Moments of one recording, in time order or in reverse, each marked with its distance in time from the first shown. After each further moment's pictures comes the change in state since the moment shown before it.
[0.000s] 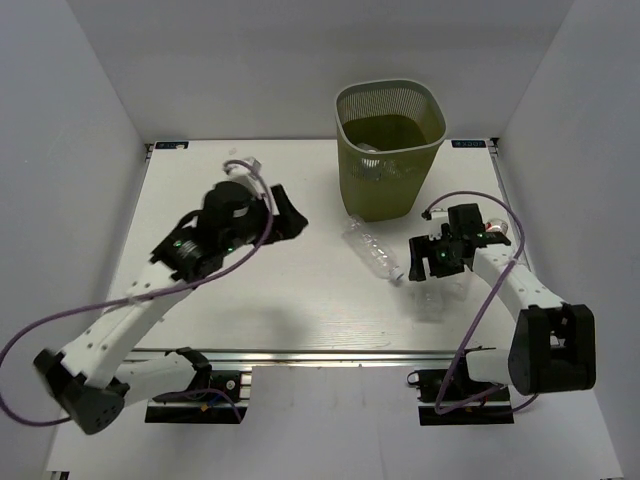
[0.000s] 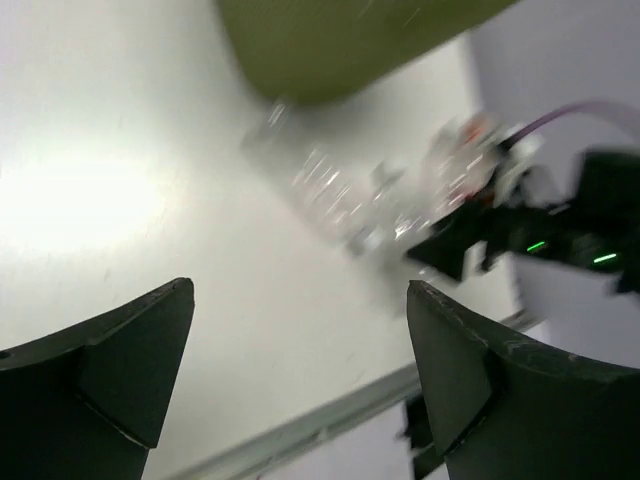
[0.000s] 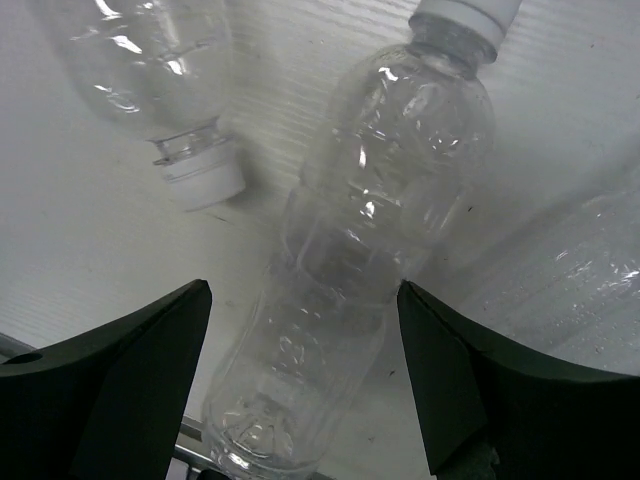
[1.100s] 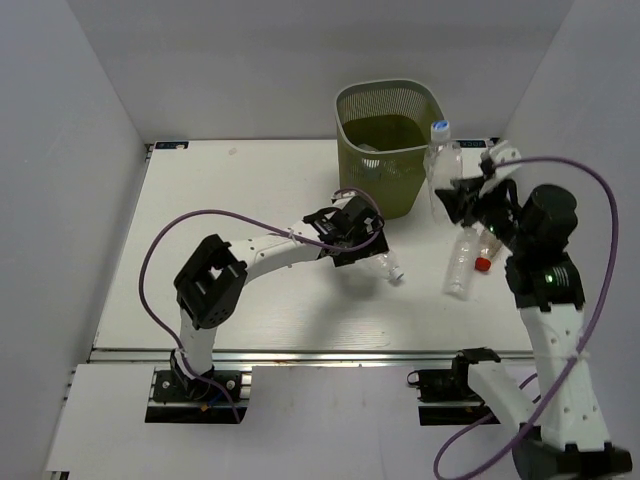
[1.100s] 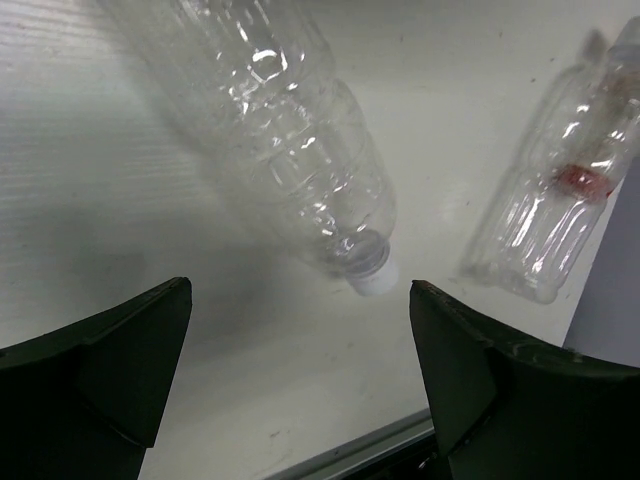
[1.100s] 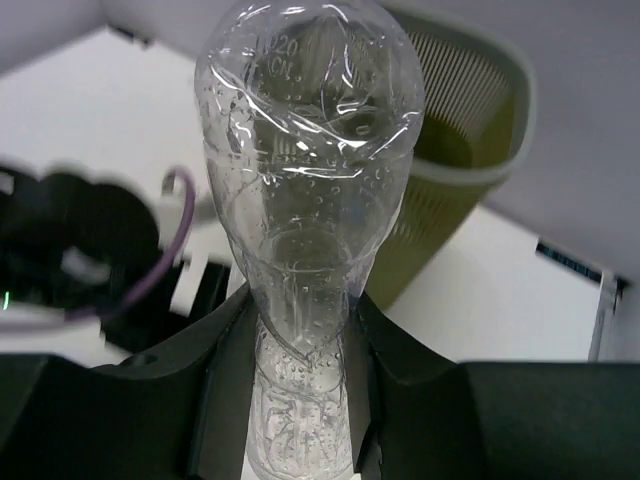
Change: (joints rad) left arm -0.267 0.903 0.294 0.075 -0.041 -0.353; right arm -0.038 -0.466 0.311 0.182 -0.174 -0.058
